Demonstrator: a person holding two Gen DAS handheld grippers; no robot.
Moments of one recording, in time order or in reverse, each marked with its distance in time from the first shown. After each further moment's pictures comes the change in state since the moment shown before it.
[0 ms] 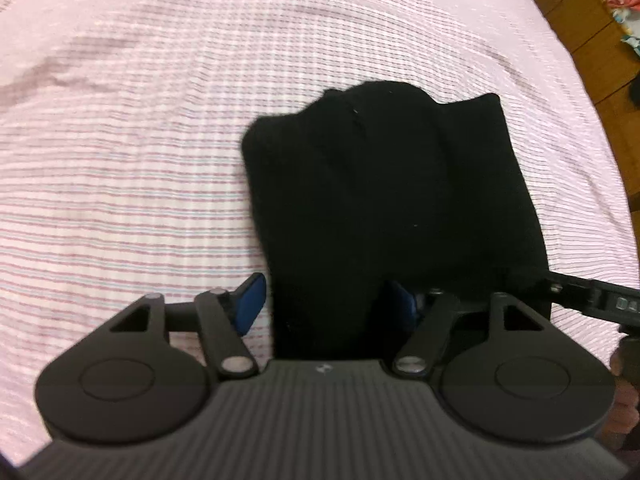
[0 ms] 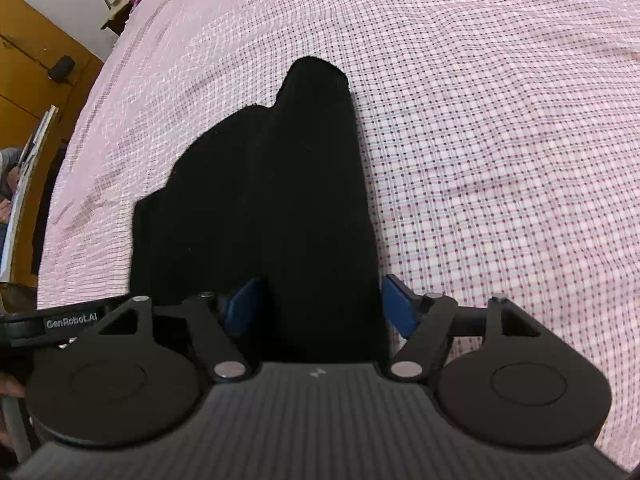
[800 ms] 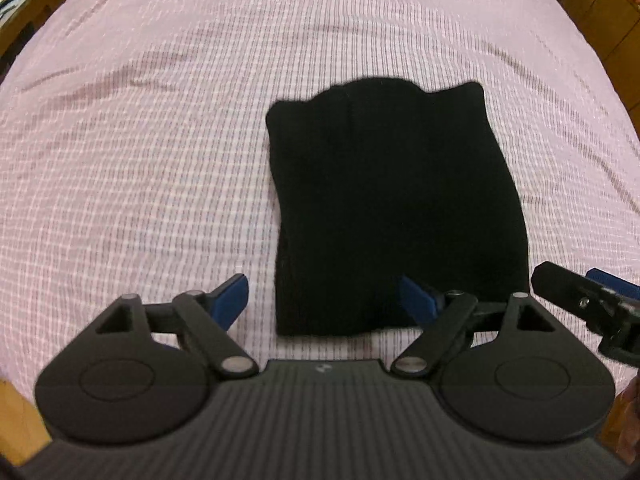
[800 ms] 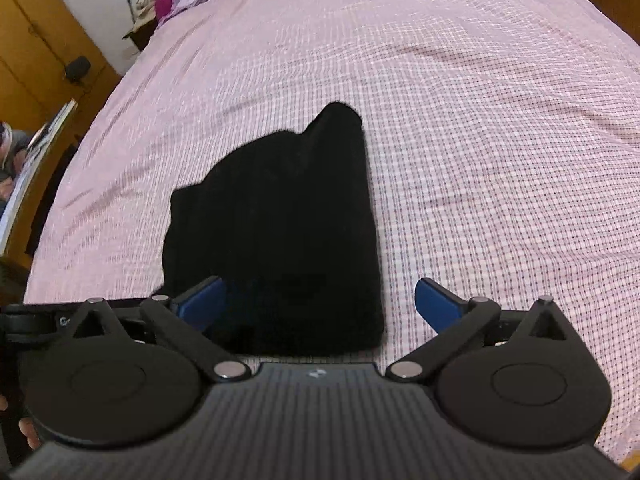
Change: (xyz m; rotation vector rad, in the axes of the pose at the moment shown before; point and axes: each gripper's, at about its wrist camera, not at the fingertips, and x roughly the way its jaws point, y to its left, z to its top) left arm -0.056 -0.046 -0.058 -0.016 -0.059 0.183; right arm -0.076 0.029 -0.055 -0.133 -0.151 -0.069
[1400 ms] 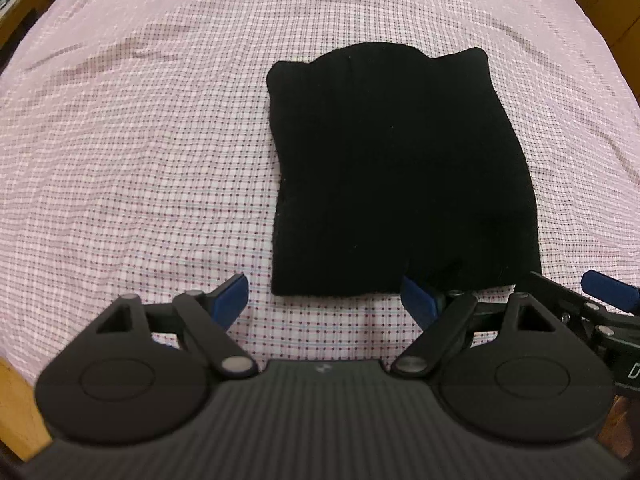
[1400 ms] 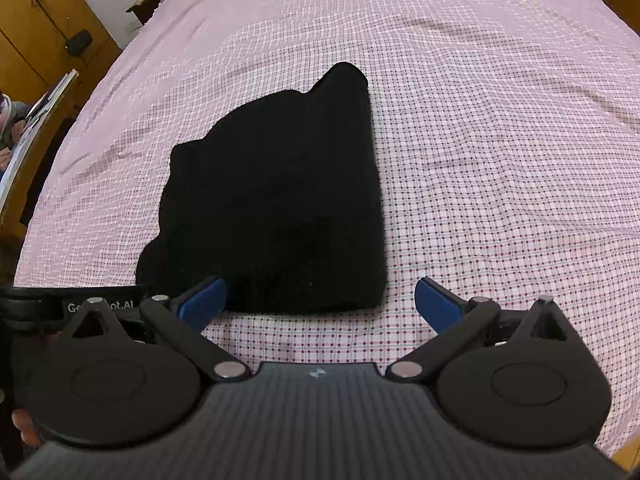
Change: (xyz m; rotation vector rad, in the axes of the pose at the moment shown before) left arm 0.006 -0.002 -0.020 -0.005 0.040 0.022; right arm 0.007 0.004 -0.022 -0.032 0.060 -0.012
